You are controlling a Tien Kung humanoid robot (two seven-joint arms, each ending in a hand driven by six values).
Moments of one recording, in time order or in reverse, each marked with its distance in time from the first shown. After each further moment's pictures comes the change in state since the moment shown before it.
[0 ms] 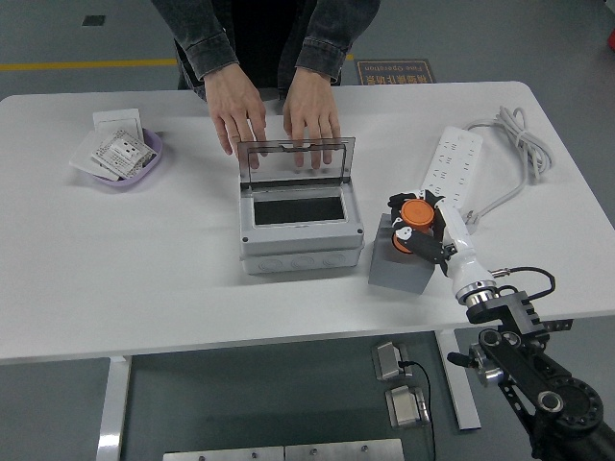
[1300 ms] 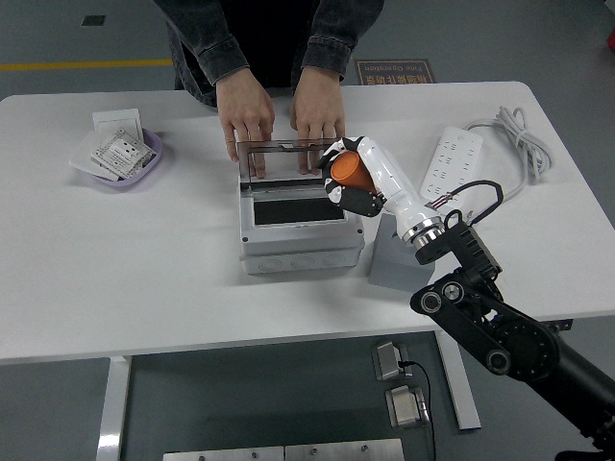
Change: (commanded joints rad) left arm 0.000 0.007 -0.016 0.000 0.015 0.009 0.003; right arm 0.327 -0.009 -0.279 -0.014 -0.434 -0.088 -0.213
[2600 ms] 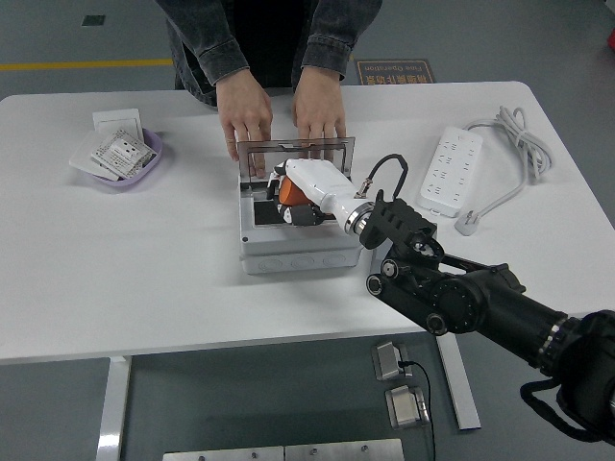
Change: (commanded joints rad) left arm -0.005 0.008 -0.030 0.000 0.043 -0.010 0.022; right arm 0.306 0.125 -0.326 -0.379 -0.037 0.058 -0.026
